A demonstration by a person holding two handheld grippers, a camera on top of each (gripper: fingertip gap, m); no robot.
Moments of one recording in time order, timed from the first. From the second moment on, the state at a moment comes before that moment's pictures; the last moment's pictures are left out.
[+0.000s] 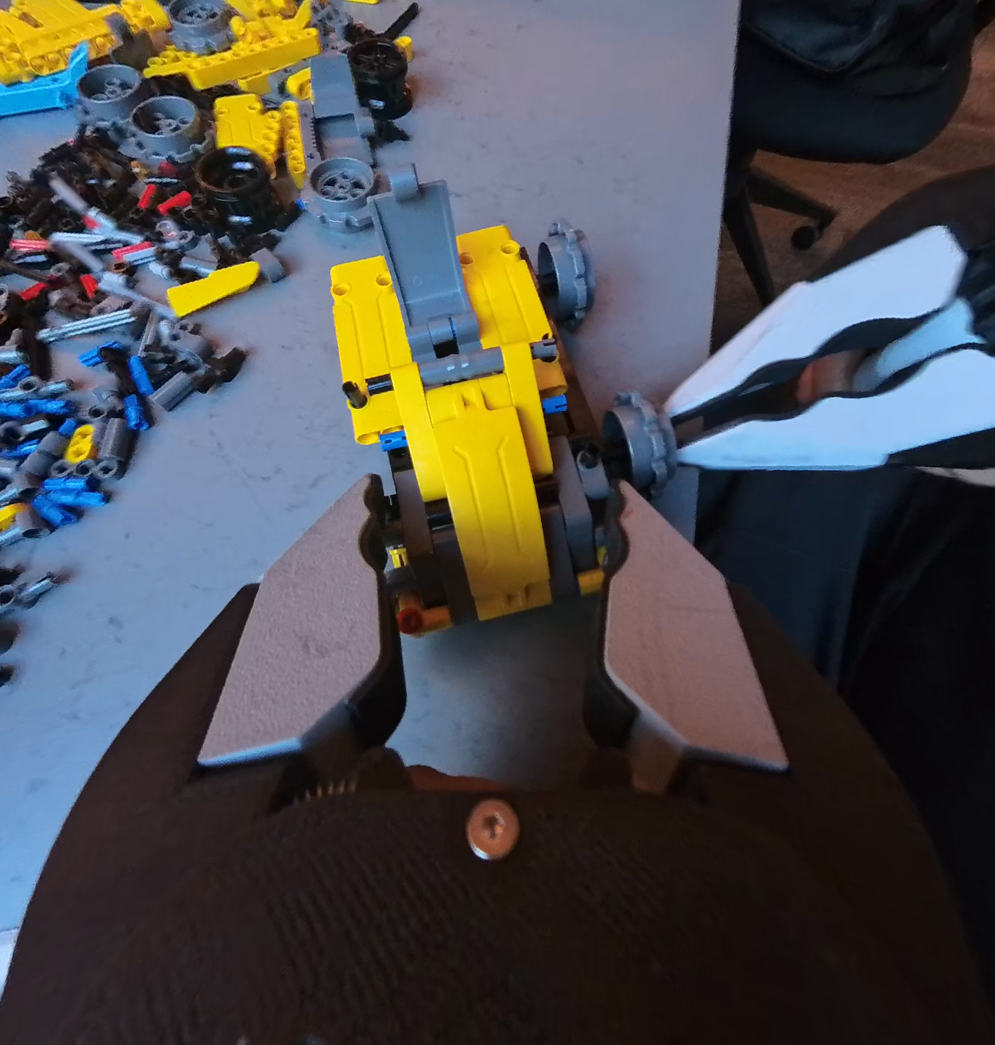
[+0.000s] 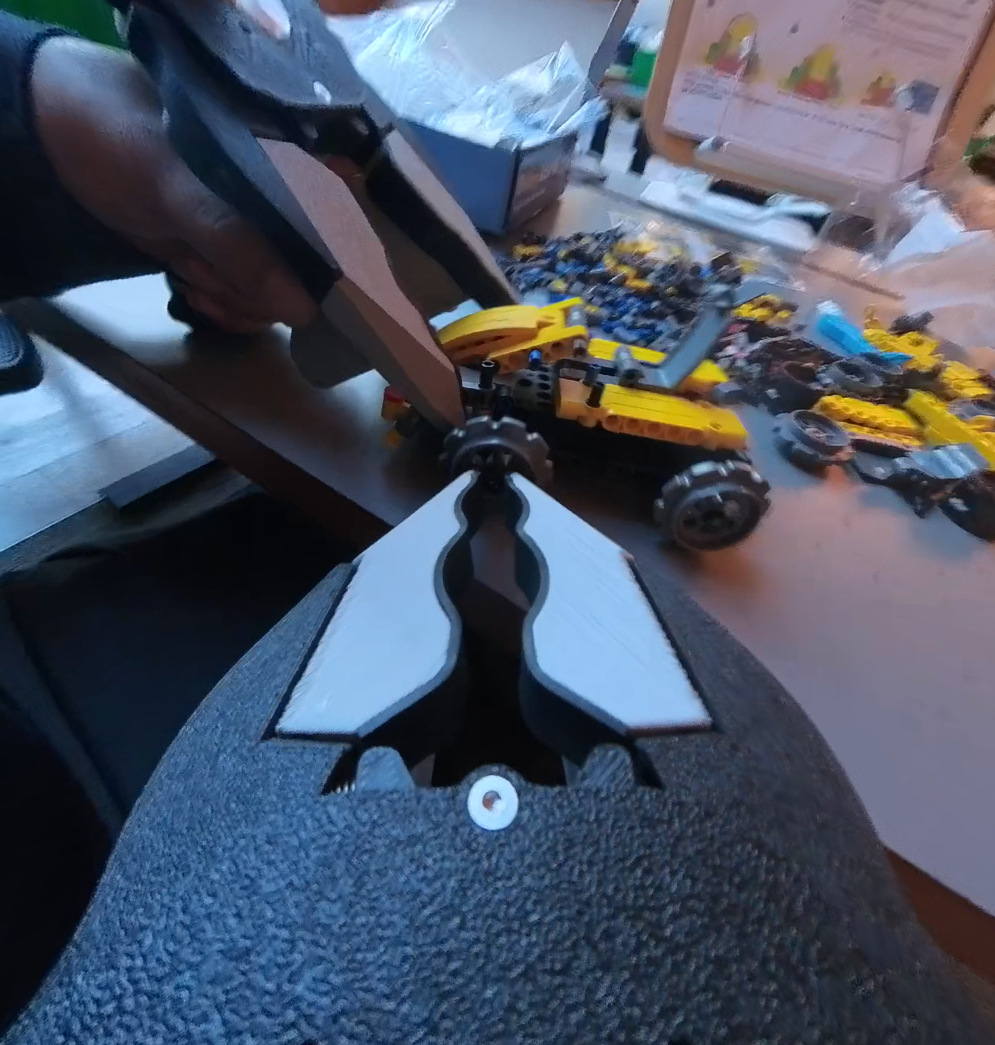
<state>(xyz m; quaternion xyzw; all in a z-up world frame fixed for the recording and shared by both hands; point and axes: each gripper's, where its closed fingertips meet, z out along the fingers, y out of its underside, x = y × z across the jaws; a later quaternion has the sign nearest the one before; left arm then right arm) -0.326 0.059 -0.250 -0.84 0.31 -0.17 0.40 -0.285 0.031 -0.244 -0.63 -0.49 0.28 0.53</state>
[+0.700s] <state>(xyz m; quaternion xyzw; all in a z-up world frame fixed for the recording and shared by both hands) -0.329 0.067 -0.253 -0.85 0.30 -0.14 0.41 -0.285 0.033 -0.245 -0.64 -0.48 0.30 0.52</state>
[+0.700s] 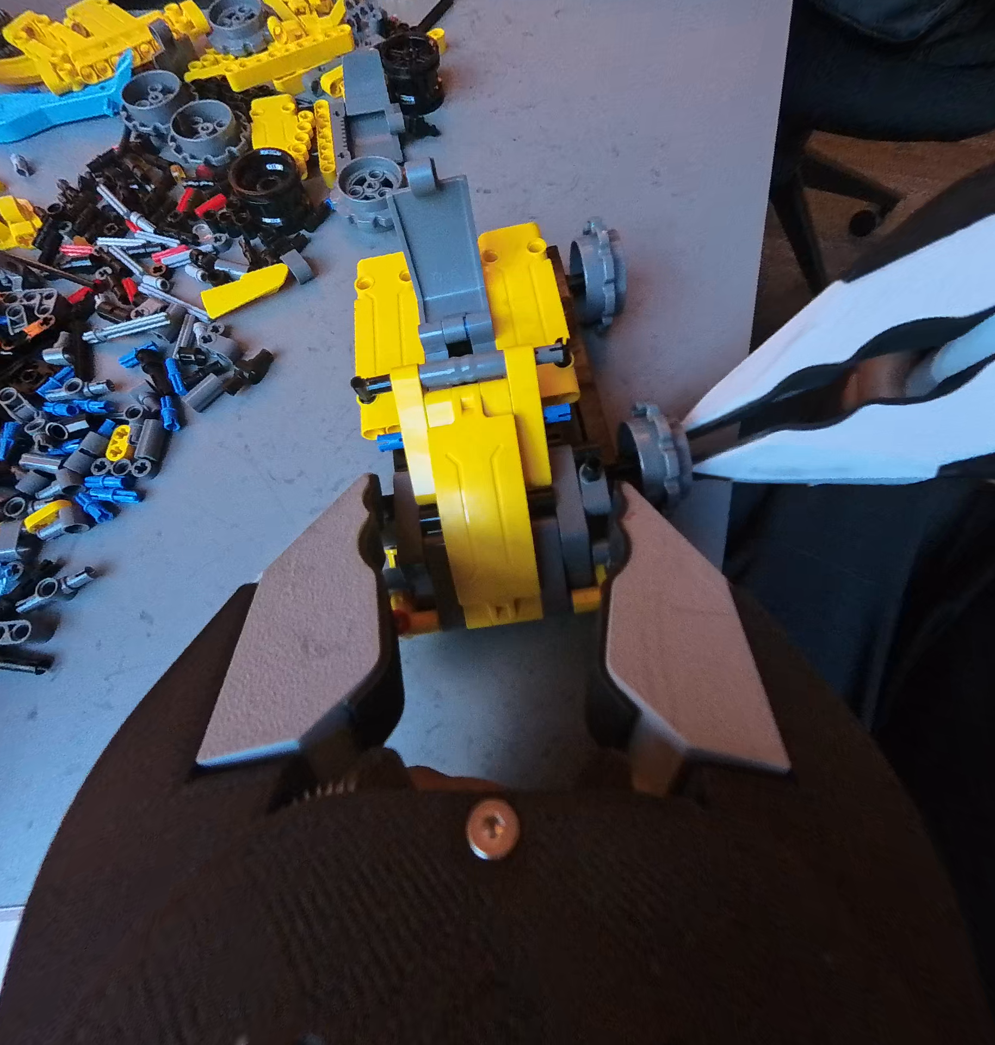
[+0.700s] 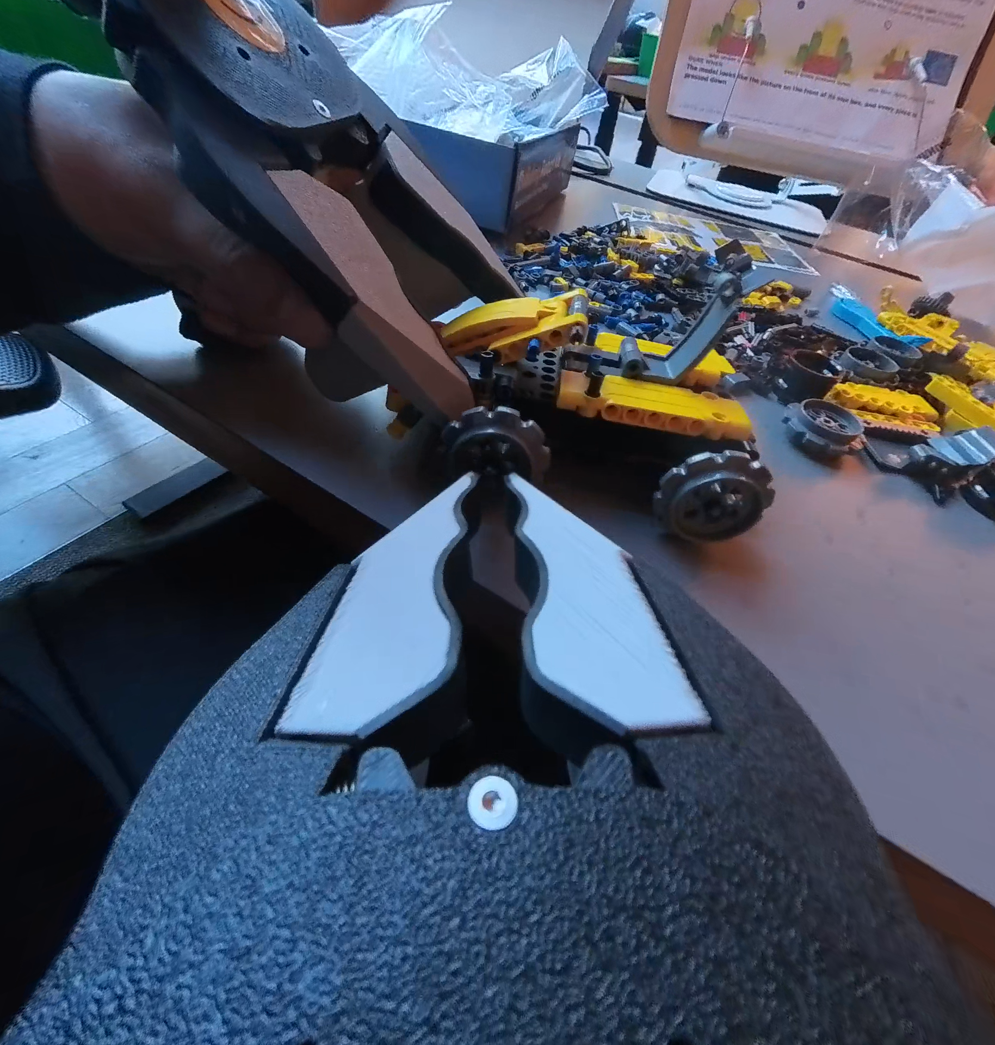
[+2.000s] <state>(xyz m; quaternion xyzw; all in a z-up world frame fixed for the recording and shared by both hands) -0.328 -0.057 -0.216 -0.78 0.11 -0.15 0.59 -0.208 0.125 -0.193 -0.63 -0.44 0.37 0.51</state>
